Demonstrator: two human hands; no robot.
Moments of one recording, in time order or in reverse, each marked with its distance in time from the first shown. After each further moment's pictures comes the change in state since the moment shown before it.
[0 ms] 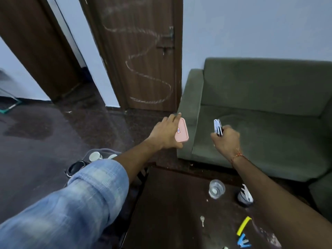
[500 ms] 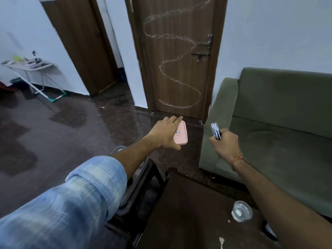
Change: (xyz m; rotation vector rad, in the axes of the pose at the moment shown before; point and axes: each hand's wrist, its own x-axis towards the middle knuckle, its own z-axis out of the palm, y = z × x) left_hand -0.034 -0.098 -0.035 0.117 -0.041 -0.111; right_hand 0.012 -0.077 0.071 0.005 -0.199 -0.177
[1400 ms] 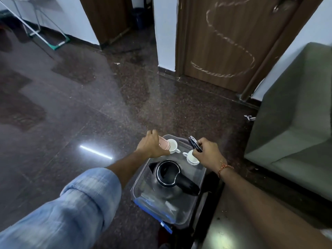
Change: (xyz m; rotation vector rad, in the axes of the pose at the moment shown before) left_hand -0.092 -0.395 0.212 -0.504 -0.300 -0.647; right_hand 0.011 -0.201 0.392 -0.135 -0.567 0.003
